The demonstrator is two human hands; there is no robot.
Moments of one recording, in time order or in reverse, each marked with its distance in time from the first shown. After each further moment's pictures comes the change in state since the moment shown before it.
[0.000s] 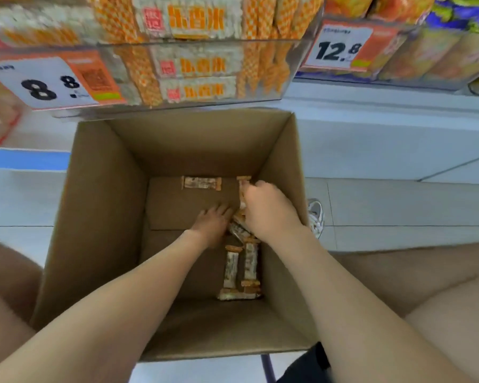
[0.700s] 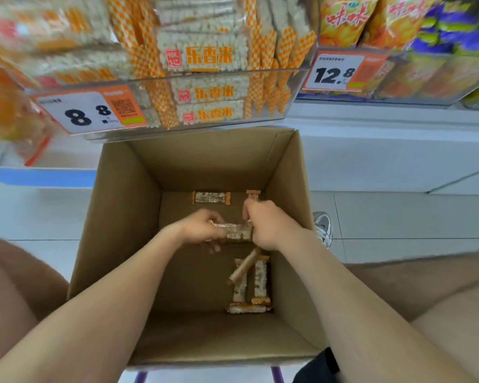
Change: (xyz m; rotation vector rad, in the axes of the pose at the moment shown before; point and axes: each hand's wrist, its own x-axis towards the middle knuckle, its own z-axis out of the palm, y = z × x) left_hand -0.047 -0.045 -0.042 -1.079 -0.087 -0.138; right_hand 0.004 0.000 -0.002 0.121 -0.268 0.037
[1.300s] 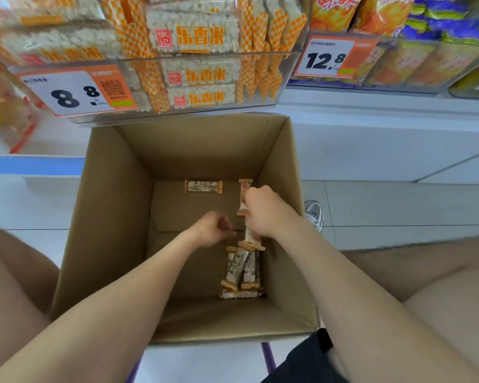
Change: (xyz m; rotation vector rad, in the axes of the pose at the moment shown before) left_hand 0.019 -0.014 0.050 0.194 0.118 0.094; right_hand -0.012 0.006 0.001 -0.078 0.119 -0.010
